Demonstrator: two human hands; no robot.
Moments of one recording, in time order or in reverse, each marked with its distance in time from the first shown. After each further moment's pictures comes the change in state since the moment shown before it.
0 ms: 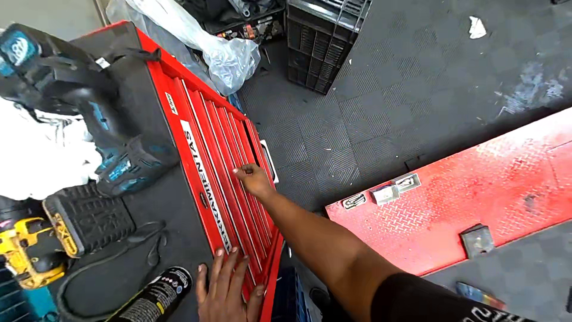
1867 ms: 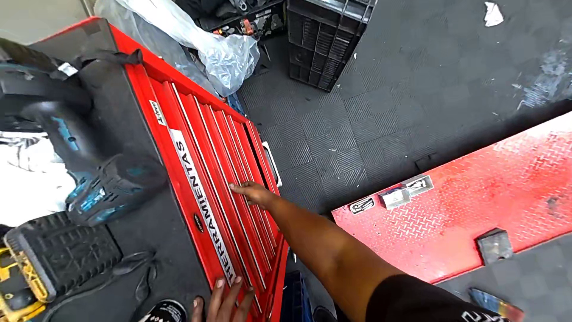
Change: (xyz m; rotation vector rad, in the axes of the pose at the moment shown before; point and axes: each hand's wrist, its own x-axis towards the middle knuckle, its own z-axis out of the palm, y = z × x) left_hand -0.005 -0.008 -0.002 0.014 -0.096 0.032; right_hand 0.065 0.055 0.008 0.194 -0.288 0.274
